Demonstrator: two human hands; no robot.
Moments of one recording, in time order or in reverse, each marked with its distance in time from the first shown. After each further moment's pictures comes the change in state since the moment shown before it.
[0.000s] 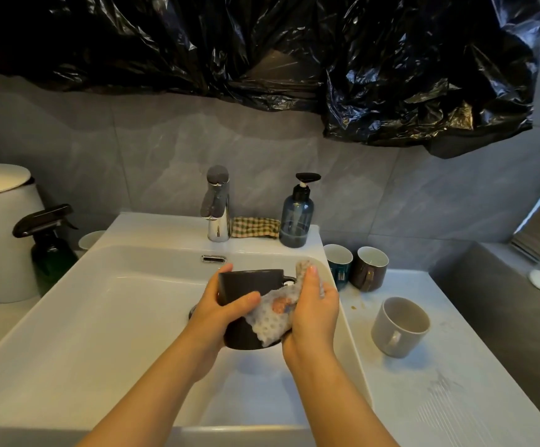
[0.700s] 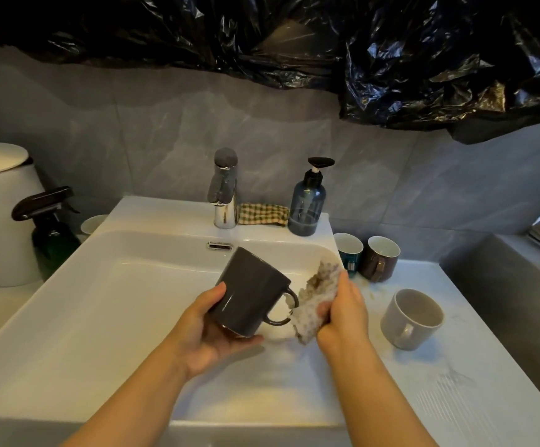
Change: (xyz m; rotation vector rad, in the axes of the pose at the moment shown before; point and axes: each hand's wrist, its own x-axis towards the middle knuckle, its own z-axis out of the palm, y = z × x) left_hand 0.017 -0.027 -0.037 -0.544 -0.108 -0.285; right_hand 0.034 0.007 -0.024 0.180 0.059 0.219
